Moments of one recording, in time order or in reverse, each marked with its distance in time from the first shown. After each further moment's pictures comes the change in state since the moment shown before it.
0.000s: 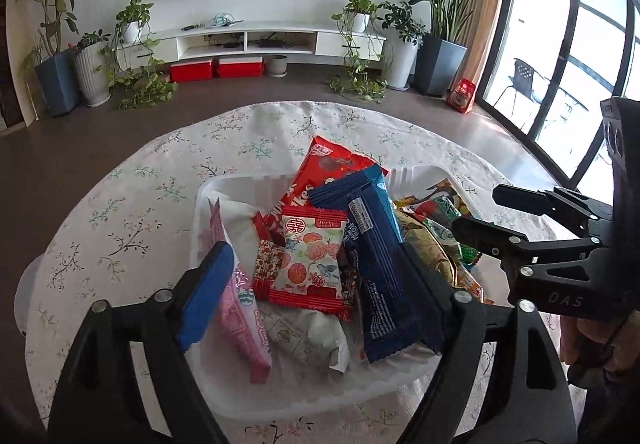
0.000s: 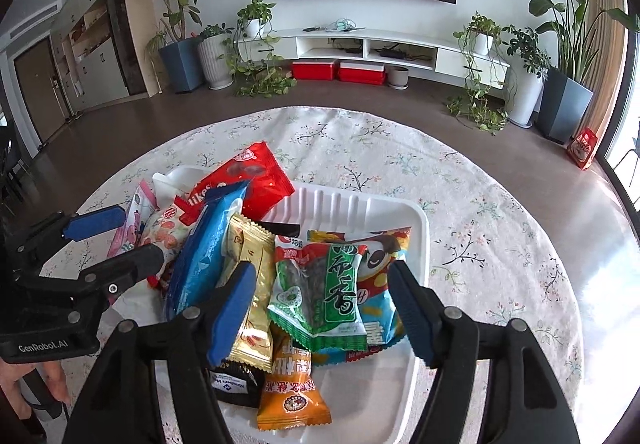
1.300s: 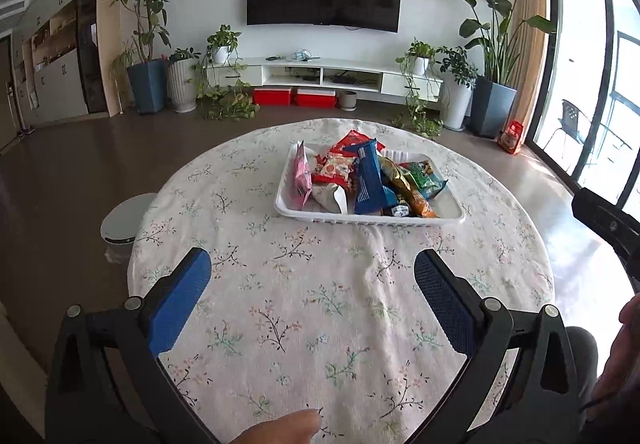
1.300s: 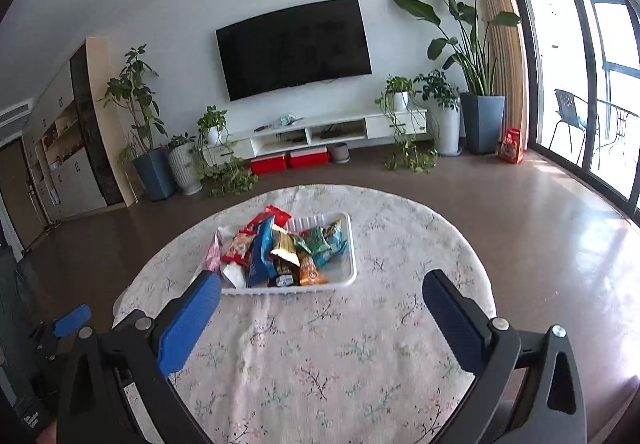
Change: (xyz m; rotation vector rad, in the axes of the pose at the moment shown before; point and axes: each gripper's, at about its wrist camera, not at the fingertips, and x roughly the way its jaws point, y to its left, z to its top) left arm -0.245 -0.080 -0.151 -0.124 -0.127 0.255; right arm -0.232 0.034 -0.131 0.269 -0.299 -0.127
